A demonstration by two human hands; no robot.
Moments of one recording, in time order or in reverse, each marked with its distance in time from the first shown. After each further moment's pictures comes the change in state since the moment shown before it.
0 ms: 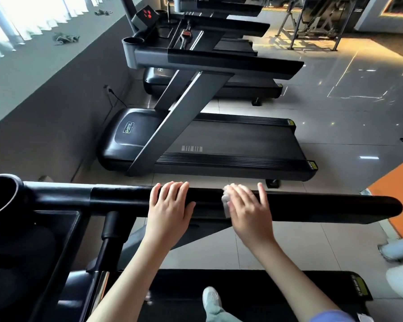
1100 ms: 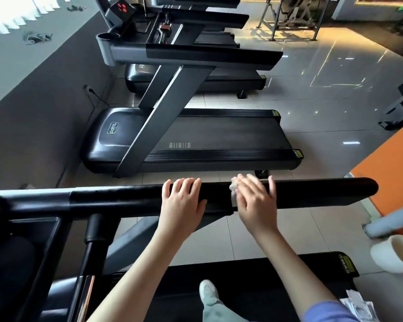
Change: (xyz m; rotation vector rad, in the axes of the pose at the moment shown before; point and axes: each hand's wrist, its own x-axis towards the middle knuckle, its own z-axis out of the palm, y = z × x) left_hand 0.015 0.048 0.010 -0.051 -0.073 0.109; right_hand -0.011 0.037 -0.009 0.068 0.043 0.189
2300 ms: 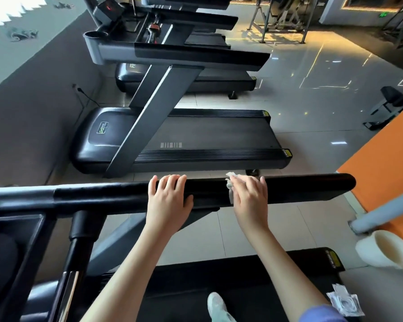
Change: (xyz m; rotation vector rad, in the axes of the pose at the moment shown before) left_hand -0.001 0.005 0.006 -0.022 0.100 -0.034; right_hand -0.005 0.012 -0.013 0.012 0.009 0.122
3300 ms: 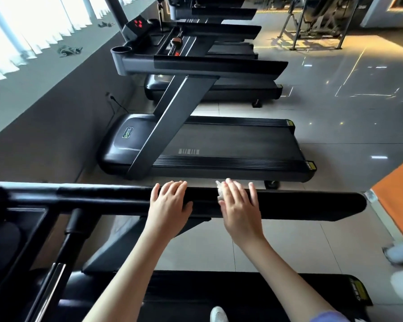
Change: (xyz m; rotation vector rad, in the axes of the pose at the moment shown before) left_hand 0.007 0.037 0.001 0.067 -0.028 -0.096; right_hand 0.007 0.023 -0.002 -0.105 -0.212 -0.255
